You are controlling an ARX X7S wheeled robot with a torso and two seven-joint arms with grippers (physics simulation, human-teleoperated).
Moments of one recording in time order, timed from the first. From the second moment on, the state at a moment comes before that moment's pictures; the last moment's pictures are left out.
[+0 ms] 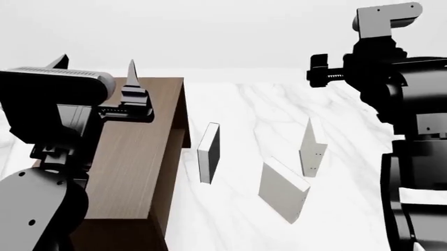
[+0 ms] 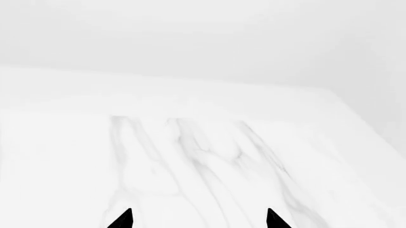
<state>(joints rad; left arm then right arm) -0.63 -0.26 0.00 0.80 -0.31 -1.07 -0.19 1.34 0.30 -0.23 0.48 0.25 1.13 0.05</state>
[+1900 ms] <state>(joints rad) -0.60 -0.29 0.00 0.78 -0.35 -1.04 -0.22 1.24 0.26 -0.27 0.84 0.25 0.87 0.00</state>
